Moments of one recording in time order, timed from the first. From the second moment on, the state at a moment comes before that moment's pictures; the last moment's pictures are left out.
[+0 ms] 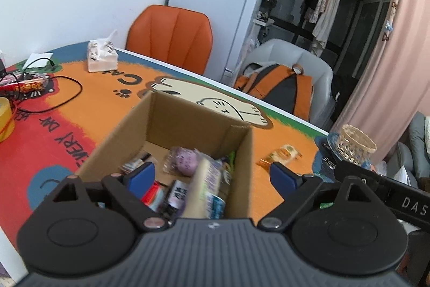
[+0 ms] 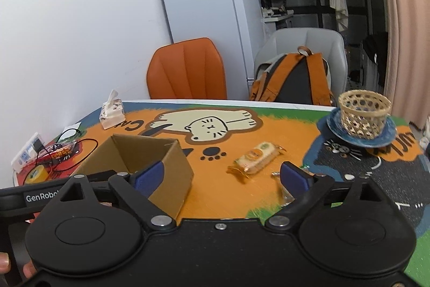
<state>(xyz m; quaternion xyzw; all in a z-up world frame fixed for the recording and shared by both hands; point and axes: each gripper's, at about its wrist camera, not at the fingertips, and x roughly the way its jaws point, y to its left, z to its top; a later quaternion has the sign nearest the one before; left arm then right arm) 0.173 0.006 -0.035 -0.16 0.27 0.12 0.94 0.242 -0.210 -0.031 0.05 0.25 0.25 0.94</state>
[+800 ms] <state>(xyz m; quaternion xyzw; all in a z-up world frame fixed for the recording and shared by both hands) 0.212 -0.063 -0.040 -0.11 0.27 0.03 0.96 0.280 -0.280 -0.062 0.10 0.28 0.20 0.93</state>
